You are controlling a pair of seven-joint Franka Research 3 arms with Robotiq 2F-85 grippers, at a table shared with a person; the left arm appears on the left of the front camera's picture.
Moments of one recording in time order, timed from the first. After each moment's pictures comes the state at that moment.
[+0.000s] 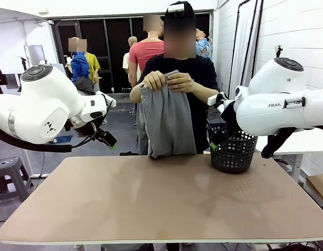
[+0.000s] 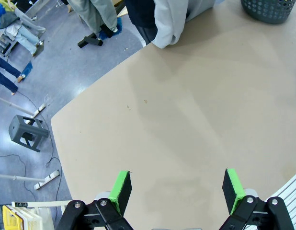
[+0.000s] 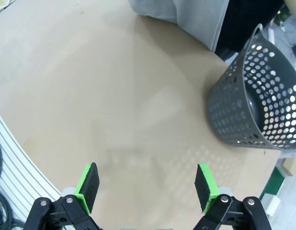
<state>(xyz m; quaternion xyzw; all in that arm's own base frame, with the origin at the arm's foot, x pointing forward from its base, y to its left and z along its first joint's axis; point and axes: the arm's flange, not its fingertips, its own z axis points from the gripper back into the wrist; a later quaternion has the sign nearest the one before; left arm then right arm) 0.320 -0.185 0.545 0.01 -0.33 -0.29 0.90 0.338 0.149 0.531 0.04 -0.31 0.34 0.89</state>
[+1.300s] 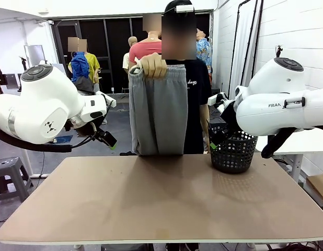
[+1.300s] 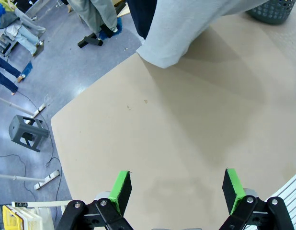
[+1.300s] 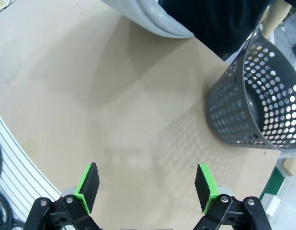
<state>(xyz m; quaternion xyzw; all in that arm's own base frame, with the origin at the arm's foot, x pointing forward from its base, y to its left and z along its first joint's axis) 0.320 -0.185 0.545 0.01 -0.33 -0.29 0.90 0.338 0.149 0.531 0.04 -0.31 0.34 0.89</state>
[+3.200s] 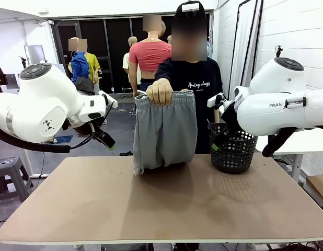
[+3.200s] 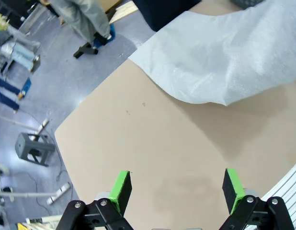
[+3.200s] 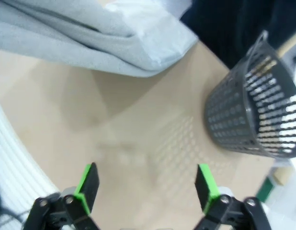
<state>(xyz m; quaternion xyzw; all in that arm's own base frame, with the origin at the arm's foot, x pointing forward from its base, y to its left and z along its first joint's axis) 0.315 -0.184 0.550 0.03 -0.33 -0.35 0.88 0.338 0.145 0.530 0.03 -0.31 0.39 0.87</state>
